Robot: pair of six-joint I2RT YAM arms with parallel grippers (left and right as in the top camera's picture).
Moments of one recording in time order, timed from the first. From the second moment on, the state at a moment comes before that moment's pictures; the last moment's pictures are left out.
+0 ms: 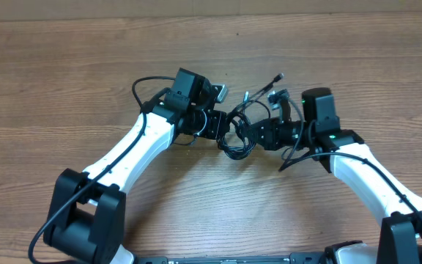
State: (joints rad) left arm -0.43 1.75 1.20 -0.53 0.52 -0.24; right arm 0.22 1.49 0.81 -0.17 -0.89 0.23
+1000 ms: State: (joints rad) left arm -0.45 1.73 1.20 -0.43 0.50 -0.40; right arm 0.20 1.50 0.81 -0.07 -1.19 0.17
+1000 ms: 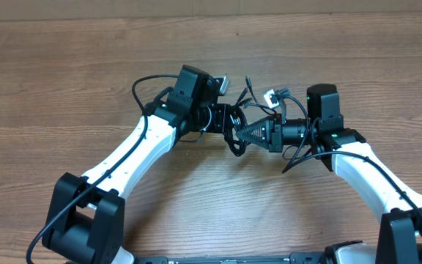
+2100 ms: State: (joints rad) left arm -0.31 1.74 1.21 -0.50 0.28 -0.70; right arm 0.24 1.49 0.81 -0.21 -0.74 0.34
